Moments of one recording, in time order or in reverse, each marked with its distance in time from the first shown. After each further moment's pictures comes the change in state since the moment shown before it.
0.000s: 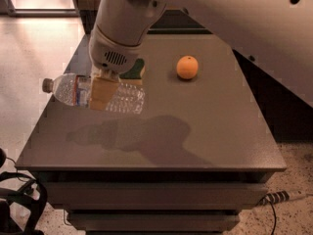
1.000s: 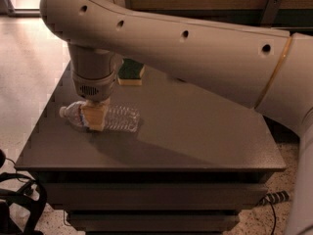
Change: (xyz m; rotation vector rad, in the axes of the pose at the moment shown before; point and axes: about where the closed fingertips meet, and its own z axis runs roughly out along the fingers) arm 0.029 -0.011 0.093 -0.002 0.329 0.202
